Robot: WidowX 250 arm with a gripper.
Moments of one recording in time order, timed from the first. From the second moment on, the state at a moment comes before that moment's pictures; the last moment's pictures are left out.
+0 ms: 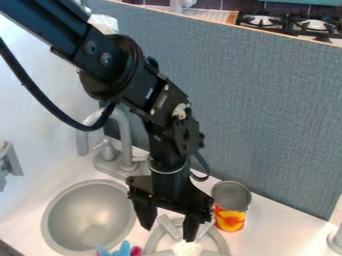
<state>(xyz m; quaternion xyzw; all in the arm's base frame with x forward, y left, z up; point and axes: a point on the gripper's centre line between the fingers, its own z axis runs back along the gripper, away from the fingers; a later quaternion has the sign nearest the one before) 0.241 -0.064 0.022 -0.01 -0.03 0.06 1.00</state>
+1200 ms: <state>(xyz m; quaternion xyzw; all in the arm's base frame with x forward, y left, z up) 0.348 -0.164 -0.014 -0.11 -0.09 -0.05 0.99</state>
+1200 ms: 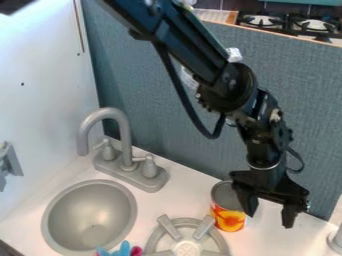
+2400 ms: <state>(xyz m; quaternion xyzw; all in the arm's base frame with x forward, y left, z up) 0.370 -0.103 -0.080 -0.04 -0.03 0.00 1.00</state>
